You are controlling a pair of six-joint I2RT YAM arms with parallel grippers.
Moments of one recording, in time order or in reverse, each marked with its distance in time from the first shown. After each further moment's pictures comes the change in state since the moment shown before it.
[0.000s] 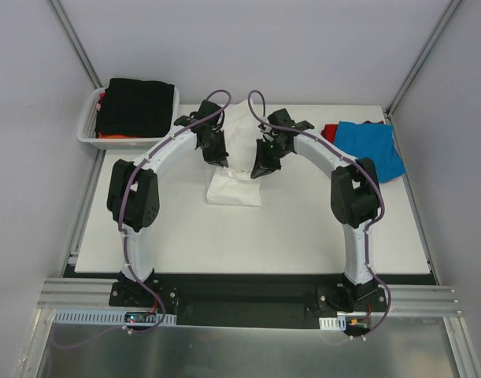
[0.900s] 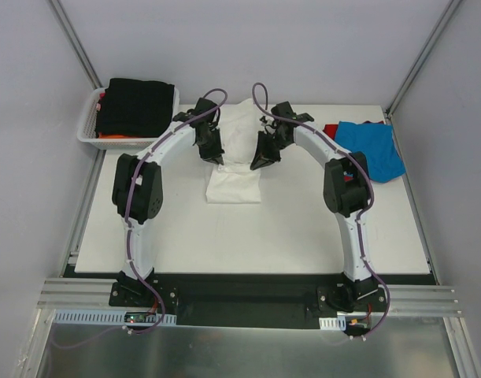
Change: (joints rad) left arm 0.054 0.097 0.076 -0.025 0.000 0.029; right arm -0.059 0.177 0.217 -0.062 -0.095 -0.022
